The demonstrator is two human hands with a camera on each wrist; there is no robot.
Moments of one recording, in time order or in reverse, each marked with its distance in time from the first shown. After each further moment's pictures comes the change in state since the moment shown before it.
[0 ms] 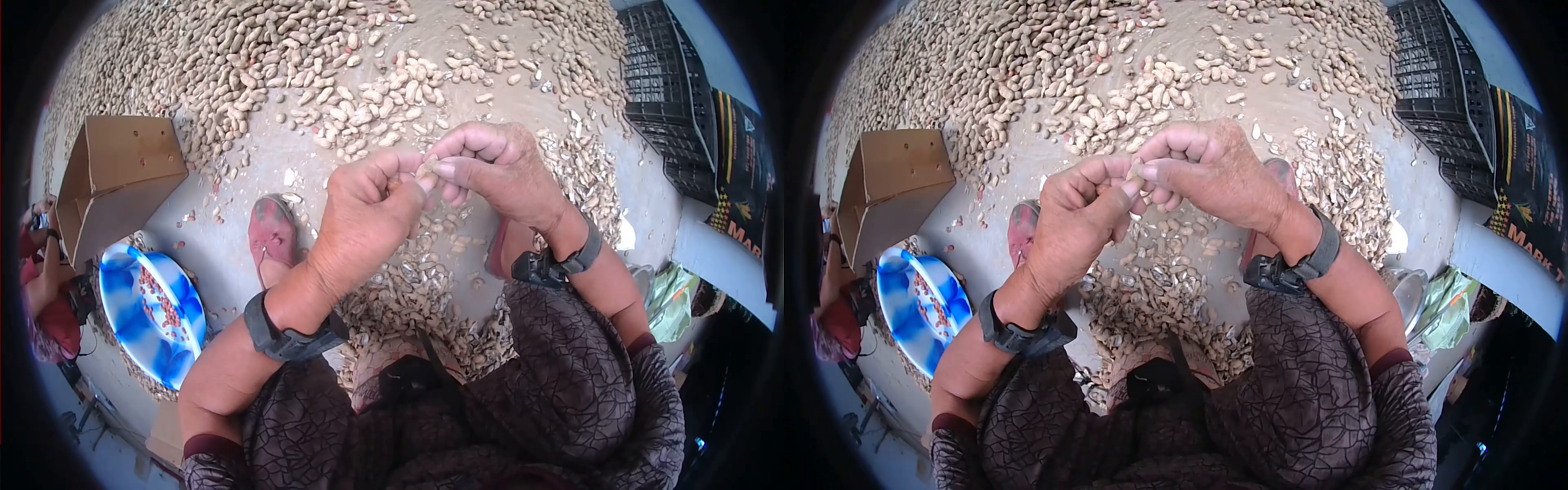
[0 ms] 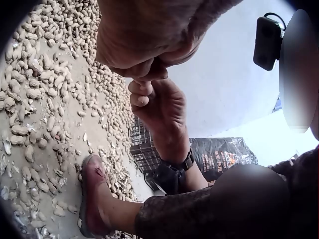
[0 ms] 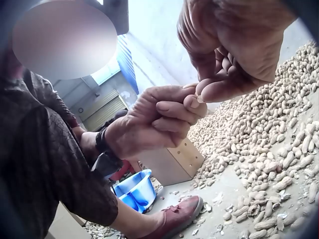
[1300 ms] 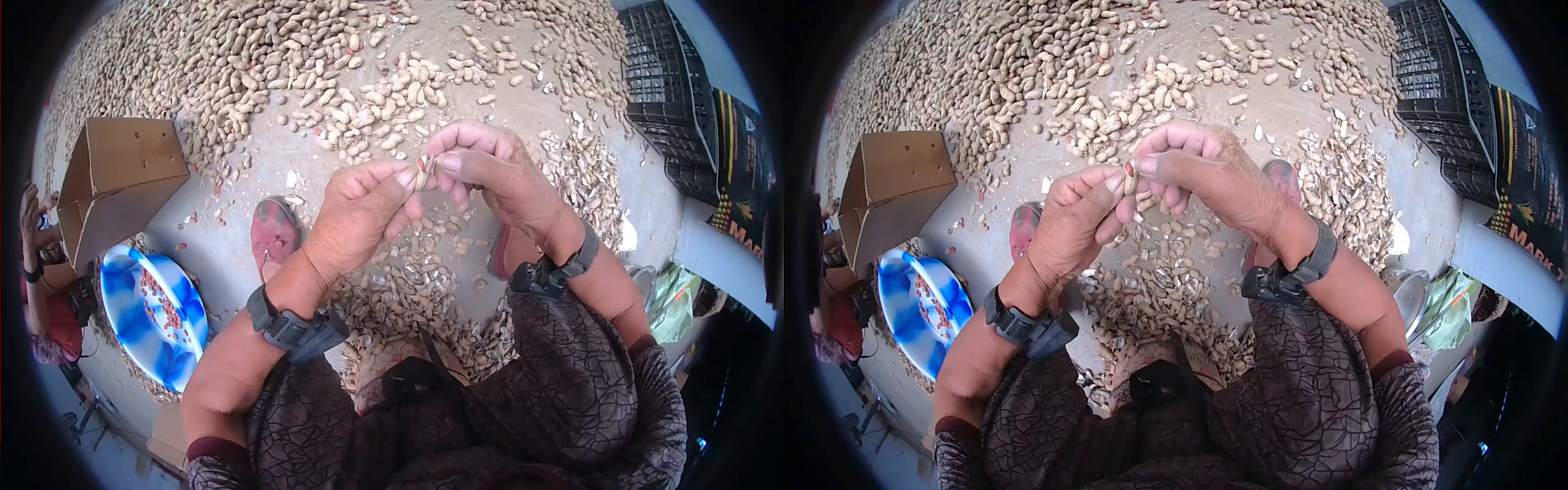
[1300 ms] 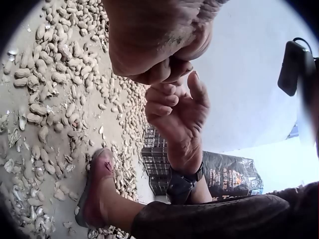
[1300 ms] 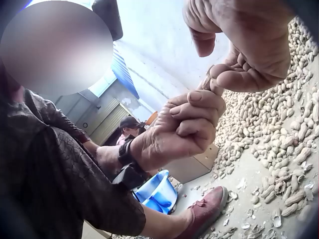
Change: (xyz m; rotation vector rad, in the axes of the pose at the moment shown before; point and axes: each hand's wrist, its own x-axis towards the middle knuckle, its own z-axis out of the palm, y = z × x) left_hand 0.008 -0.019 -0.019 -0.369 -0.211 -0.091; right_hand 0.003 0.004 0.007 0.294 0.039 0.115
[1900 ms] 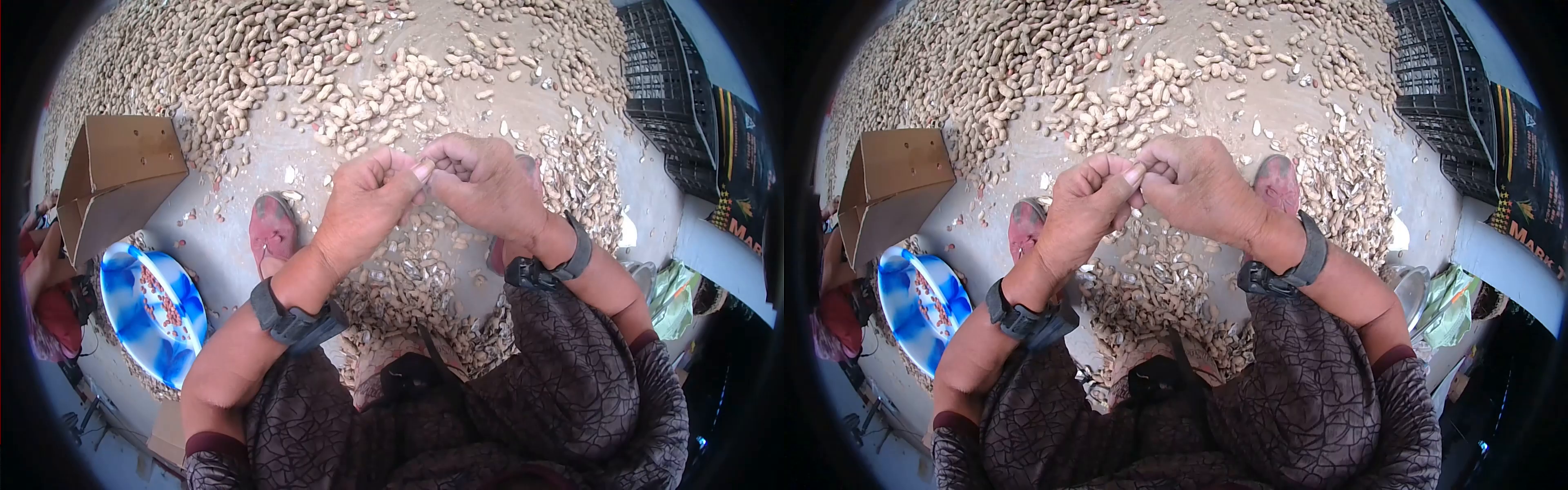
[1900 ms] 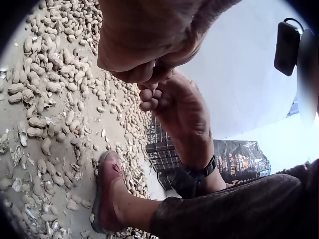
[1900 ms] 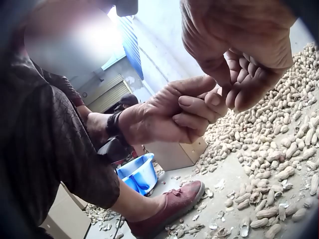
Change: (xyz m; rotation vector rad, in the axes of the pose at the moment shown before) left_hand 0.006 -0.005 0.011 0.258 0.166 0.024; right_hand -0.006 0.006 0.014 -0.567 0.119 -0.159
